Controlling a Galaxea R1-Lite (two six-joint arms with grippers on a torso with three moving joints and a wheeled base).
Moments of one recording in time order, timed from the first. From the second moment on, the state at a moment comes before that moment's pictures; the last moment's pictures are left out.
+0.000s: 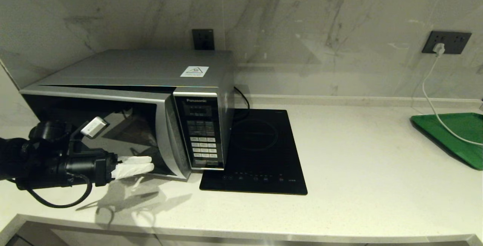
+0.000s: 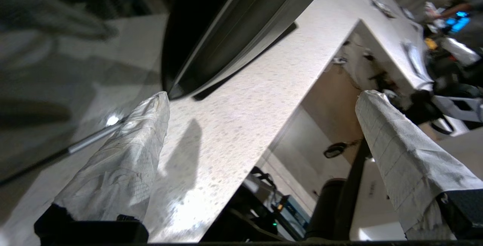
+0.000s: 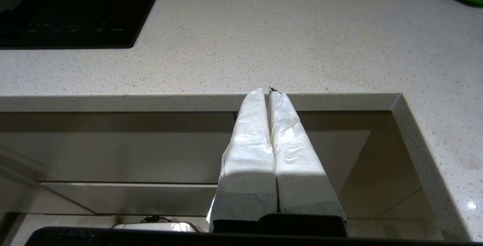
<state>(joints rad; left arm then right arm) 0.23 1.84 -0.92 0.06 -1.22 0.43 0.00 0.00 -0.11 0.26 -0.04 0.09</state>
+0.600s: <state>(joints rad) 0.60 1.46 -0.90 0.14 -1.14 0.42 0.00 0.00 -0.11 0.26 -0.04 0.09</state>
